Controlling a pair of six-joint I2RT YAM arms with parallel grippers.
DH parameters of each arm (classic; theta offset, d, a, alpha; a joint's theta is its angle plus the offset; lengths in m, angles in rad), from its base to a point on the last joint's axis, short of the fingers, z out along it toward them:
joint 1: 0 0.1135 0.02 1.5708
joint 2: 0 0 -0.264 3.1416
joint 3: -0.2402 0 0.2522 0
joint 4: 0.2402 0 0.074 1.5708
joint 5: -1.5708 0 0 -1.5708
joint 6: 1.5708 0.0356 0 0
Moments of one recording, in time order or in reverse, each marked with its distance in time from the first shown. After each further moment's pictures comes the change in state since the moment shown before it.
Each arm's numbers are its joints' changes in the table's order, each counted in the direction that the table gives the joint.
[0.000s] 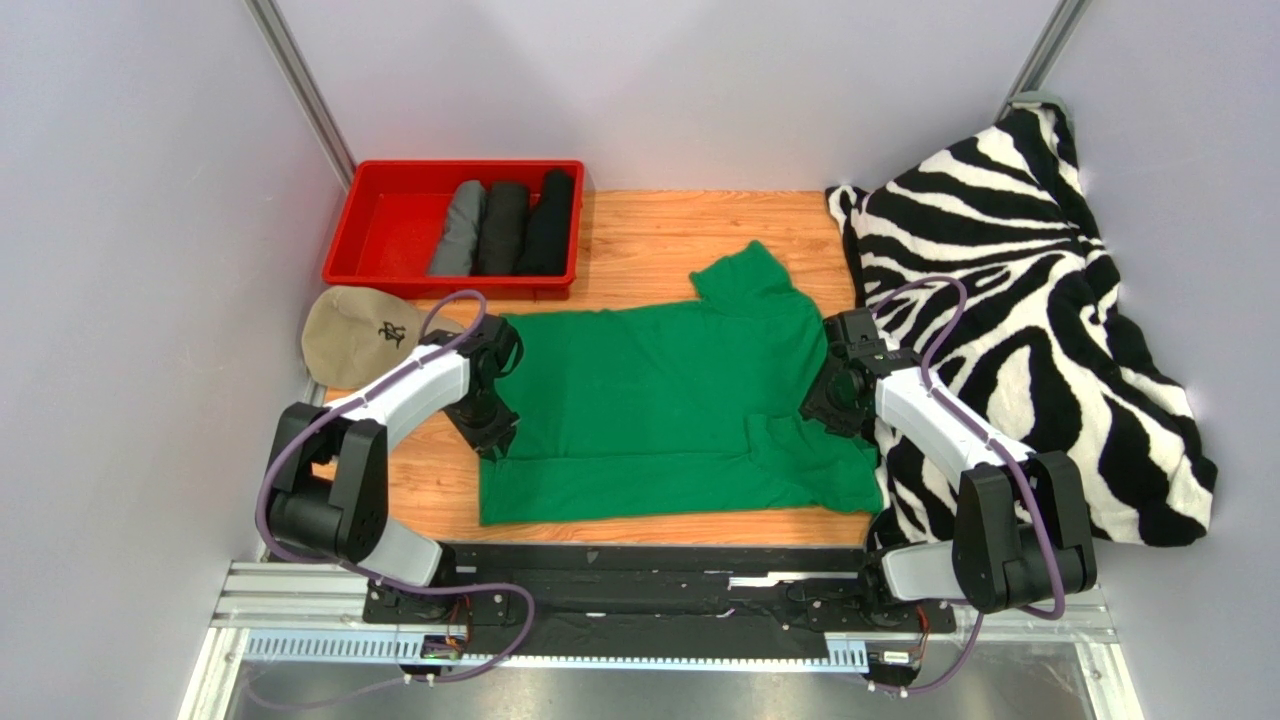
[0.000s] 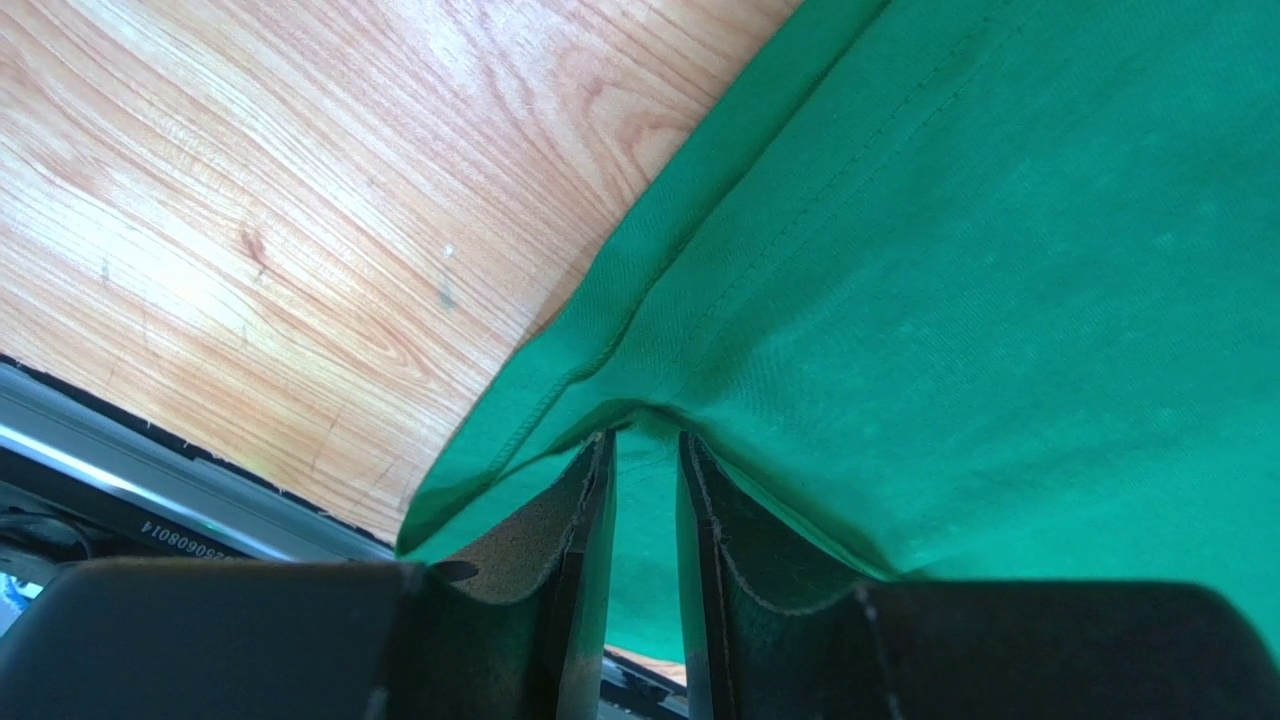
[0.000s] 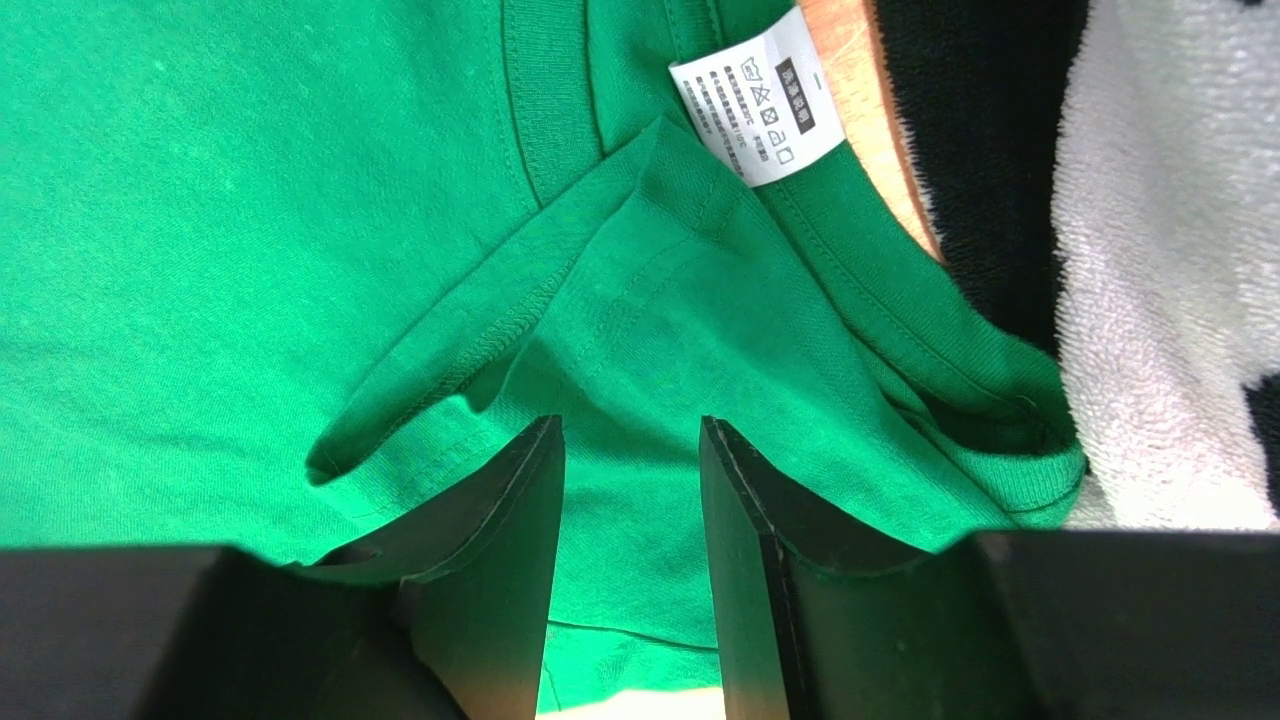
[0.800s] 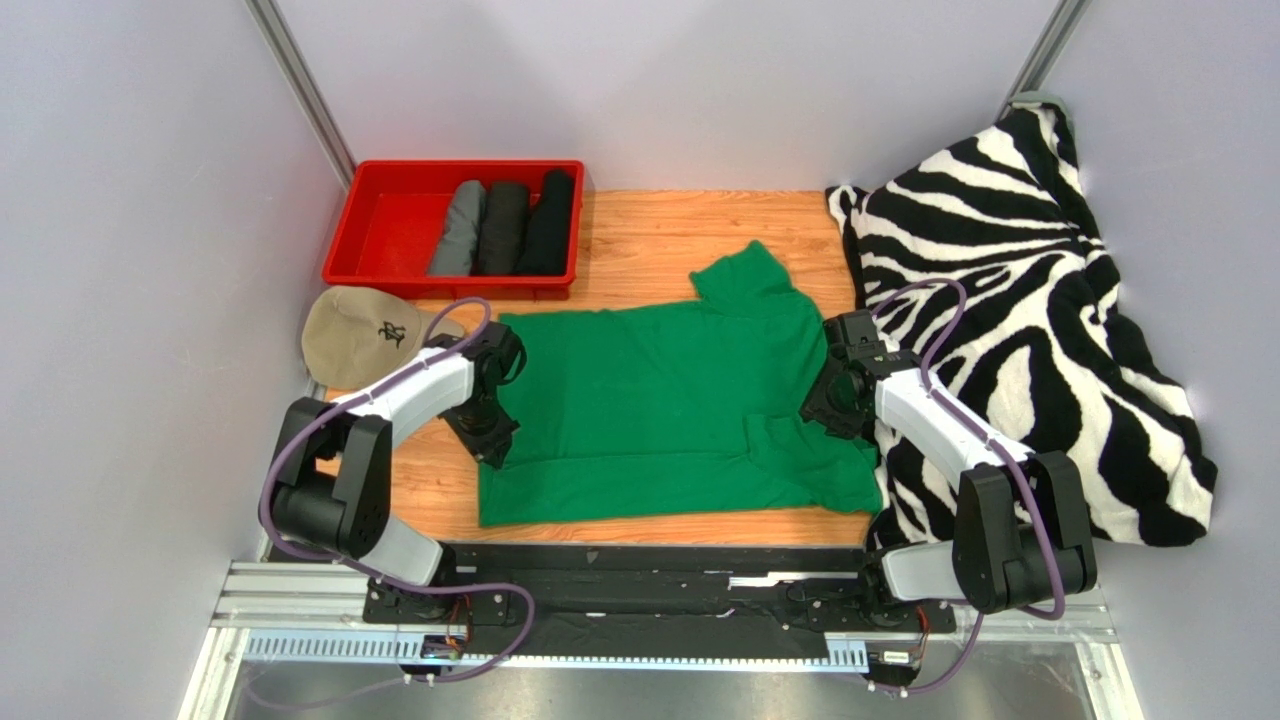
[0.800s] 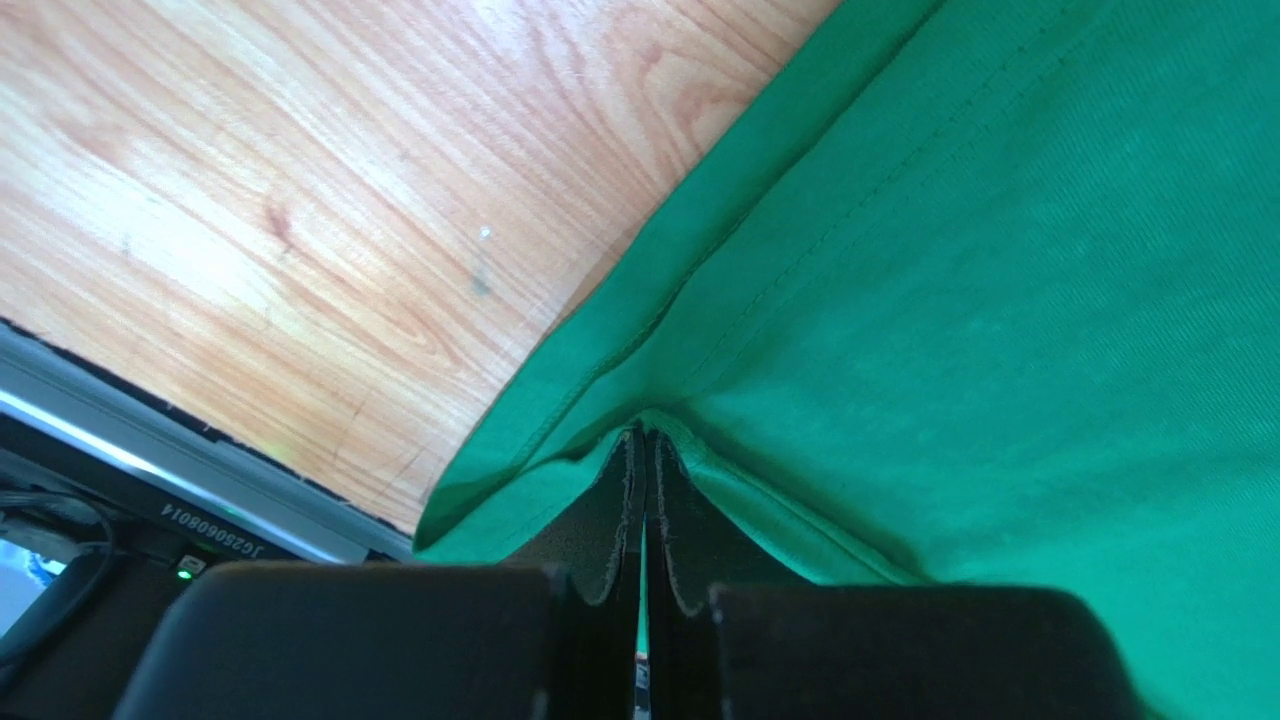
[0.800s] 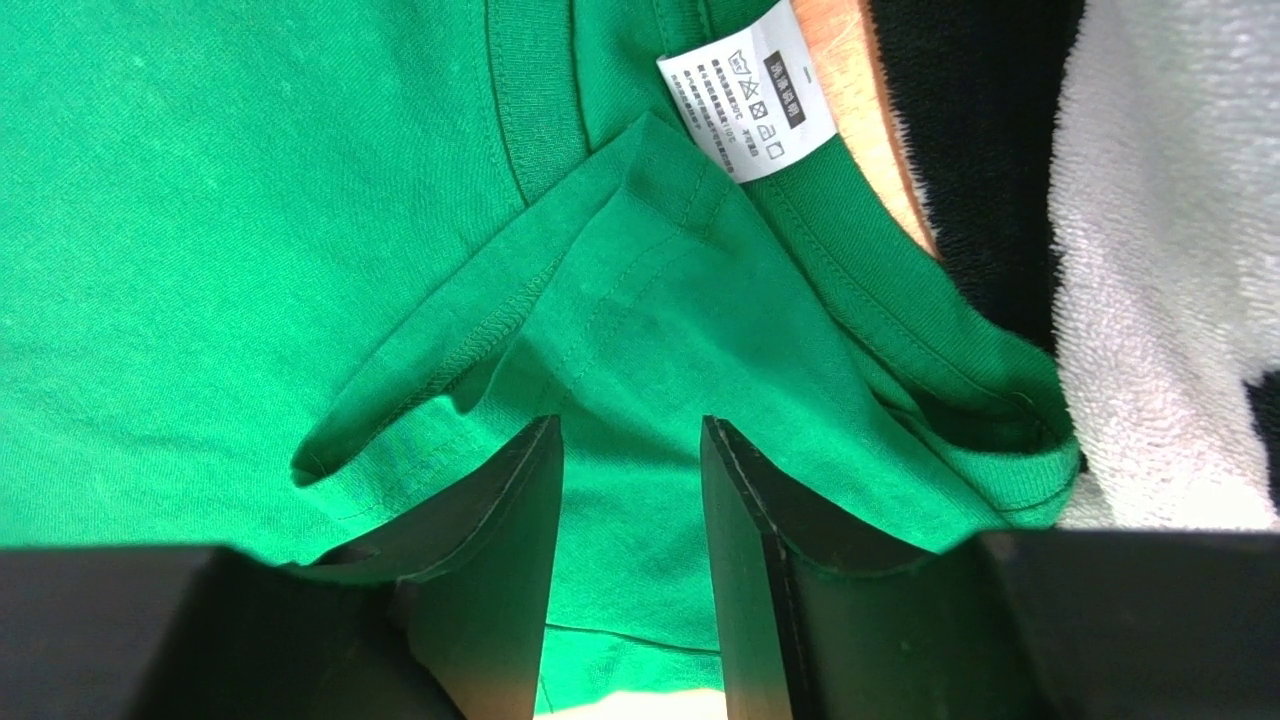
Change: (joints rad) left arm -0.013 -0.022 0.023 0.010 0.009 -0.017; right arm 0.000 0.002 0.010 -0.003 -0.001 0.000
